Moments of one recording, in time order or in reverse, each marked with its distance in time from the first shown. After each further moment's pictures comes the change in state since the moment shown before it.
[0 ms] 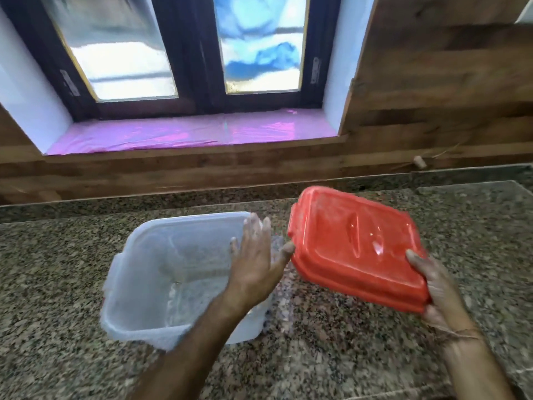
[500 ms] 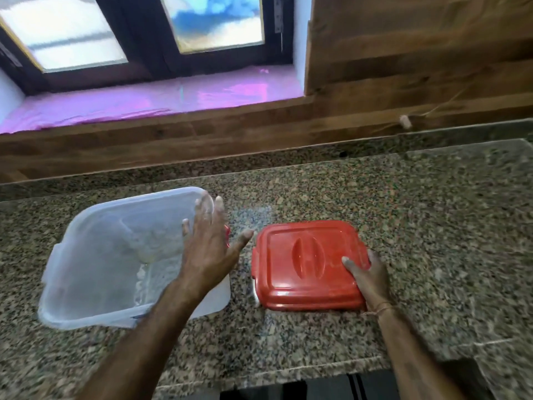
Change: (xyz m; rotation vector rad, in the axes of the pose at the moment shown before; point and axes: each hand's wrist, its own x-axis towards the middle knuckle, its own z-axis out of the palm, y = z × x) left_hand 0.013 0.038 0.047 0.245 0.109 -0.152; right_hand 0.074 0.096 -0.066 -0.608 0.106 -0.028
